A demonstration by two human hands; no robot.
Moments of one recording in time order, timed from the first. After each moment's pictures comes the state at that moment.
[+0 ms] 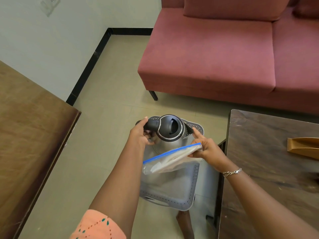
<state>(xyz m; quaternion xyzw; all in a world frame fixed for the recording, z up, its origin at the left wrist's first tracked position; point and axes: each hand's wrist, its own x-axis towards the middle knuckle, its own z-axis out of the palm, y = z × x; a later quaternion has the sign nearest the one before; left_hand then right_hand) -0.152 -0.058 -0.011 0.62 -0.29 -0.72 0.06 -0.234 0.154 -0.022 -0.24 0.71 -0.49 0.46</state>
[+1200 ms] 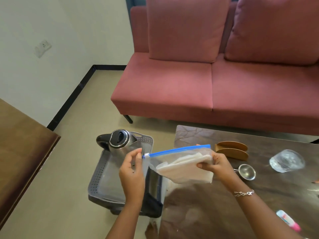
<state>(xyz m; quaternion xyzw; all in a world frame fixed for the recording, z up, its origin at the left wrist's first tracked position) -0.122 0.229 0.108 0.42 -0.66 -0.51 0.35 -0.280 0.406 0.069 -0.19 0.69 -0.61 0.35</state>
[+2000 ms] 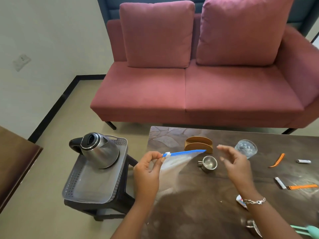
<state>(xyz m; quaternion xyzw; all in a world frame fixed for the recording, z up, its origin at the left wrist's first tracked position) -0.169 0.378 0.128 0.29 -0.72 -0.56 0.27 -0.305 0.569 0.093 -0.10 0.82 -0.55 0.08</state>
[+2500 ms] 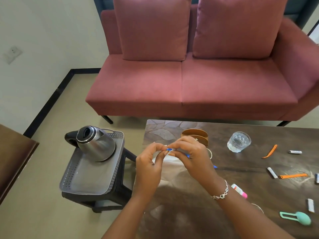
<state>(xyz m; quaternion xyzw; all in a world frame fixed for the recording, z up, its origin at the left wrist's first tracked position) -0.168 0.393 0.136 0.21 -0.79 -0.51 0.25 -0.253 0.505 0.146 -0.40 0.80 -0.45 0.00</state>
